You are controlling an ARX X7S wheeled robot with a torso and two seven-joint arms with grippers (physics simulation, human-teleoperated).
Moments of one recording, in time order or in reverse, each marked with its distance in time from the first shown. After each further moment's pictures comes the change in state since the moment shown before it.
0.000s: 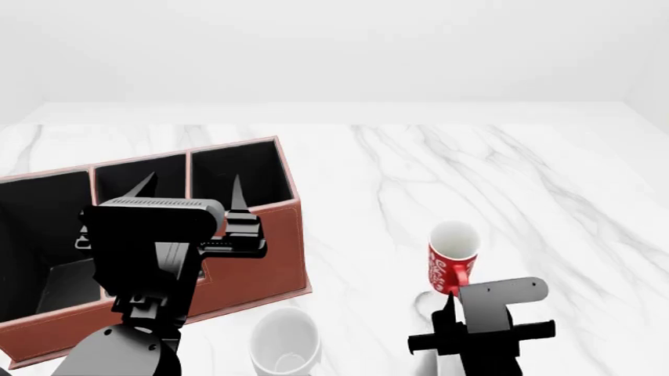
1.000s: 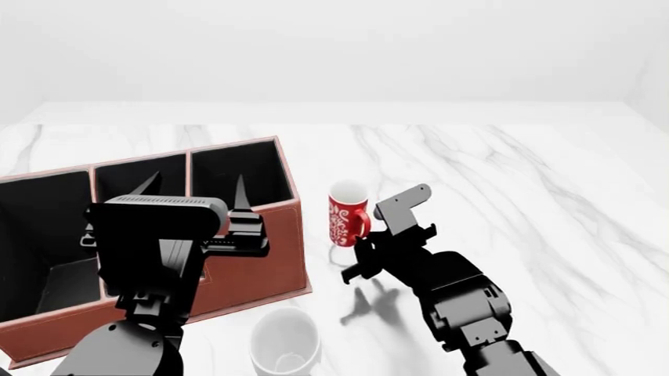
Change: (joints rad) left arm -0.012 -0.017 0.013 -0.022 -0.030 0.011 -0.017; right arm 0.730 -0.183 -0.264 1.184 0.045 -0.444 -0.560
